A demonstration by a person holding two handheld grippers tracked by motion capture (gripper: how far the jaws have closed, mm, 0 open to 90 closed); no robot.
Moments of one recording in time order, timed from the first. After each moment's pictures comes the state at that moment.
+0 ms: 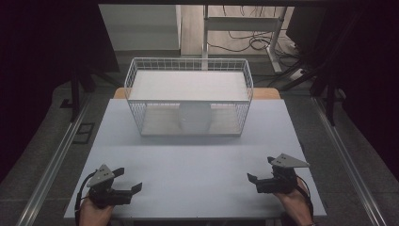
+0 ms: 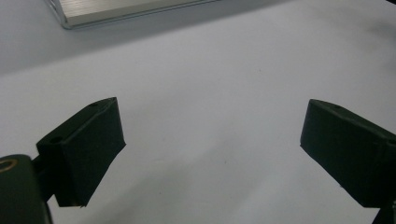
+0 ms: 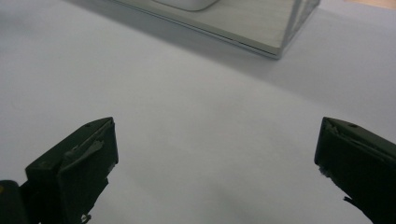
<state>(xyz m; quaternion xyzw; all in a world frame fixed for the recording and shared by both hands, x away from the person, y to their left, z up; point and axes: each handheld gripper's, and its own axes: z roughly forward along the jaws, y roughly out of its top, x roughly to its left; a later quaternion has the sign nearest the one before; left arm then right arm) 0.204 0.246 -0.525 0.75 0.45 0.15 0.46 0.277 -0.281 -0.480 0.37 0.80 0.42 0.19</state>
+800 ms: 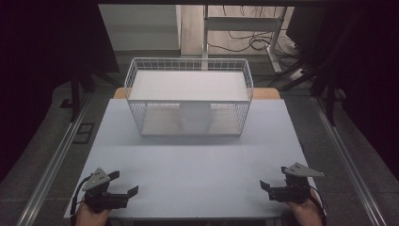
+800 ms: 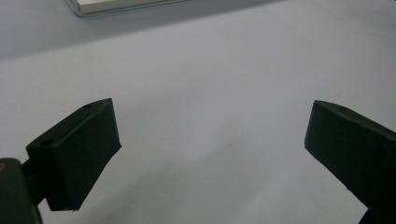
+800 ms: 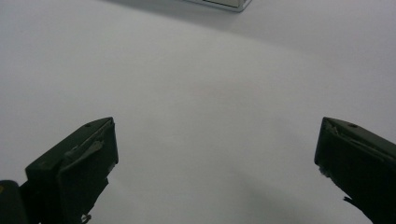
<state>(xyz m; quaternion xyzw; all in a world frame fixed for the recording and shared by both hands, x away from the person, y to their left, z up) 0.194 0.253 -0.528 0.74 0.46 0.16 0.46 0.260 -0.319 -0.496 0.43 0.79 0.39 0.19</state>
